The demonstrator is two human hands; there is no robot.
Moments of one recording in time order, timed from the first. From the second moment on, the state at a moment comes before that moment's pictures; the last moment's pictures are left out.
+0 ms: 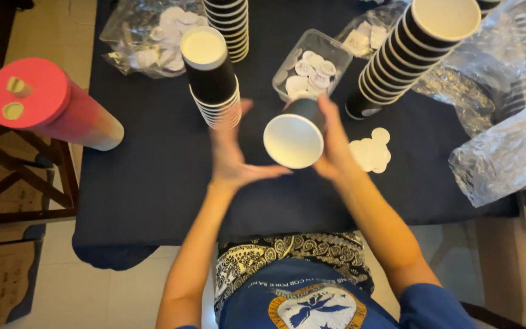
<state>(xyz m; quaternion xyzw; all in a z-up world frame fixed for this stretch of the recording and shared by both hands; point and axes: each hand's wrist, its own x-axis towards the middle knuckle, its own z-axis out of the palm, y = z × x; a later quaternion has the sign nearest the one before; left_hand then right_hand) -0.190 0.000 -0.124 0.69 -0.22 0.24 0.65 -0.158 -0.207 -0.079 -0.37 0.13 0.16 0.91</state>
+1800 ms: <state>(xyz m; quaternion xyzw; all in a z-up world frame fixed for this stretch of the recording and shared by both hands) -0.286 -0.066 -0.136 0.77 -0.20 0.26 0.55 -0.274 -0.255 -0.130 -0.70 -0.01 0.03 0.72</state>
